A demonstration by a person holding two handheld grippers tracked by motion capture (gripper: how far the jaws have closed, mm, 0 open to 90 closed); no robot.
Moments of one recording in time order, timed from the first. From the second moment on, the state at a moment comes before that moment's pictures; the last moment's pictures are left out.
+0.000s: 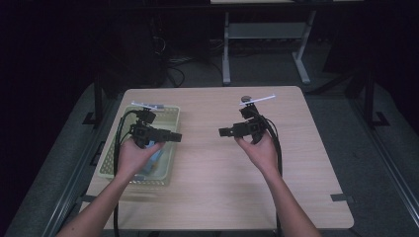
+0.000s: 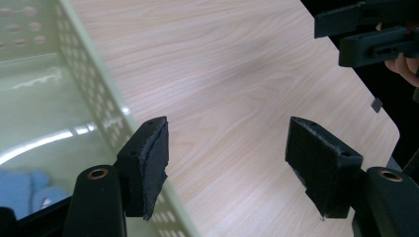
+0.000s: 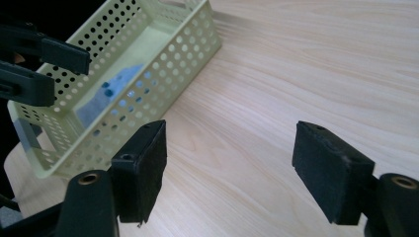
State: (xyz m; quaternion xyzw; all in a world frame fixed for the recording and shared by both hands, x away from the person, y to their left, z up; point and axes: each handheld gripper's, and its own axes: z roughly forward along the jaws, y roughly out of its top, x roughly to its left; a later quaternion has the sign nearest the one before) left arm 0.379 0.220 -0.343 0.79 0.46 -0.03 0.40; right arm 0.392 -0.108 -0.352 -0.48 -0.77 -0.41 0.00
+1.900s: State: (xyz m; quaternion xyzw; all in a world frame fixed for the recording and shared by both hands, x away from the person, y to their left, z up) left arm 0.333 0.133 -0.406 0.79 0.38 -0.07 0.47; right arm 0.343 -0.237 -0.423 -0.54 -0.75 -0.39 0.00
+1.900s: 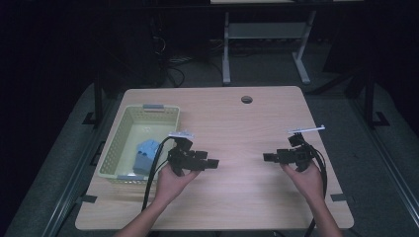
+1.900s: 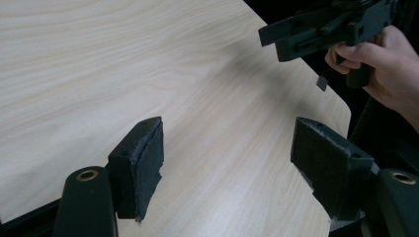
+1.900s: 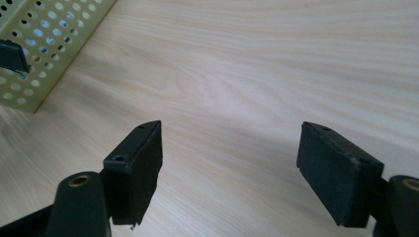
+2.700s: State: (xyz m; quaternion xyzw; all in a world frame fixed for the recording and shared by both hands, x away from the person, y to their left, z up) left arm 0.298 0.128 -0.433 0.80 0.35 -0.07 0.48; right arm 0.306 -0.256 -0.444 -0.53 -0.75 -0.38 -0.01
